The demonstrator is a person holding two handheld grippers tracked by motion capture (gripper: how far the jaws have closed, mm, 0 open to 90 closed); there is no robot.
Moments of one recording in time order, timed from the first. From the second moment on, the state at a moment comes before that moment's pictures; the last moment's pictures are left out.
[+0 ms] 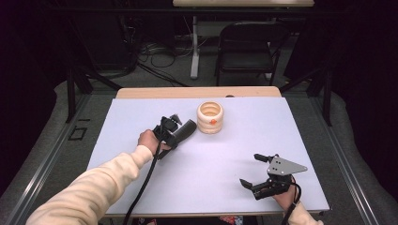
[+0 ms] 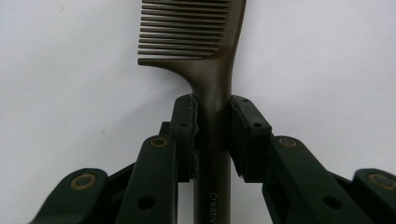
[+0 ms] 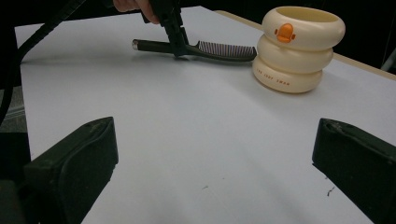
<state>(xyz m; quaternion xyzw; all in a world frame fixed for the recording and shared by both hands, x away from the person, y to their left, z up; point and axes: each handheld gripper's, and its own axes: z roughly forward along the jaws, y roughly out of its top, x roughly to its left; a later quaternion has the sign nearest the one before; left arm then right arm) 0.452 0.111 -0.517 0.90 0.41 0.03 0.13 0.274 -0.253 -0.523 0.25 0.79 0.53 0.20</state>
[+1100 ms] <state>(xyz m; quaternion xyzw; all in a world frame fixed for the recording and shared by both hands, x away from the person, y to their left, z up) 0.438 0.149 -0.501 0.87 0.41 0.05 0.27 0.274 -0.253 -0.524 0.25 0.79 0.53 0.20</state>
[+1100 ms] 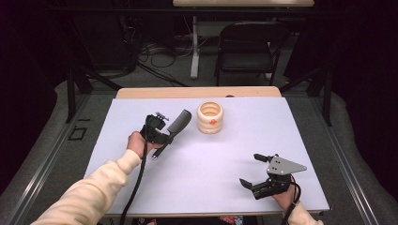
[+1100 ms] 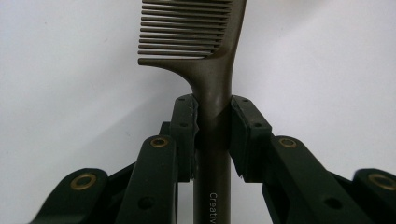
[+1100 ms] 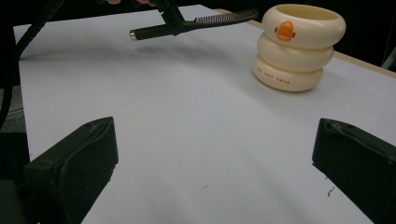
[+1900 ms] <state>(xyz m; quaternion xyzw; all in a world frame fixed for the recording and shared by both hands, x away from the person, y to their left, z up) 0.429 0.155 -0.492 0.83 0.40 0.09 0.38 0.276 -0.253 -0.525 0.26 0.79 0.53 0.19</state>
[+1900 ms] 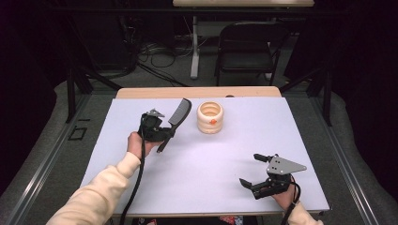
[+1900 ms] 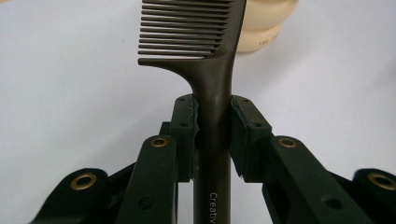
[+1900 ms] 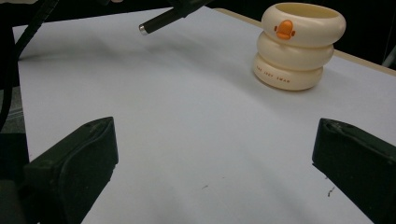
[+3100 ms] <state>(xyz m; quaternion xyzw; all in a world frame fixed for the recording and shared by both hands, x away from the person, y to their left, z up) 0.442 0.146 -0.491 0.79 0.39 0.12 0.46 0.279 -0.253 -0.527 0.26 0.79 0.53 0.18</state>
